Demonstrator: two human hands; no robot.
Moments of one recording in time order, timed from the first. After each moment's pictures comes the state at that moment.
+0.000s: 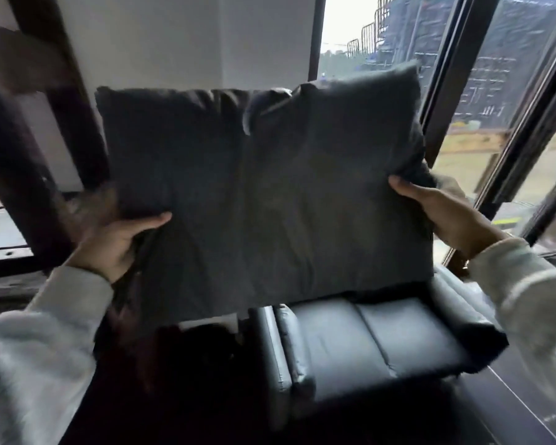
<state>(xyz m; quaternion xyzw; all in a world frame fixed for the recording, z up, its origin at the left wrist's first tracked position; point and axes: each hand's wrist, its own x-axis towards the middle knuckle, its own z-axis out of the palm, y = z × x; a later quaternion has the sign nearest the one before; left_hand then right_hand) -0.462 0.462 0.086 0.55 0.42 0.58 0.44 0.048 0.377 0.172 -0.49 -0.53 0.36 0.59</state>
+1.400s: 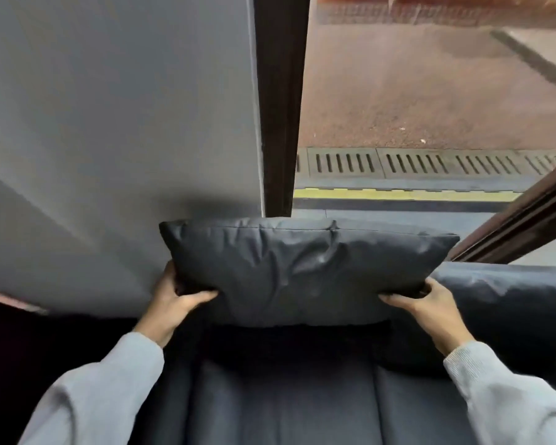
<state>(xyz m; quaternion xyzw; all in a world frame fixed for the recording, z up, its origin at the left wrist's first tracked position) -0.105 0.919 -0.333 0.35 0.66 0.46 0.49 0.355 0.960 -0.347 -0.68 -0.45 0.46 0.36</state>
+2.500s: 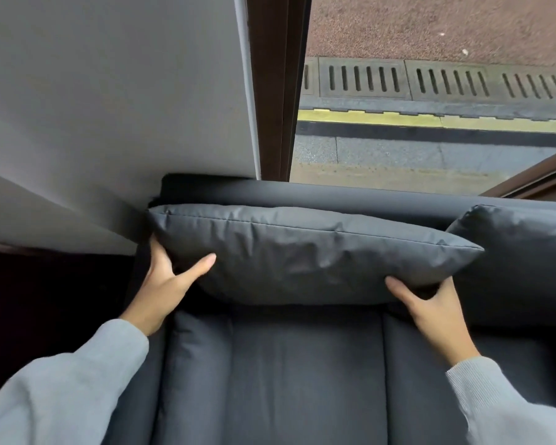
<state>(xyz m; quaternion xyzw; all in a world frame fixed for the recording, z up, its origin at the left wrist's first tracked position) -0.092 0.903 -0.486 0.35 0.72 0.37 0.48 0.342 0.916 -0.481 -0.74 -0.43 0.40 0.32</state>
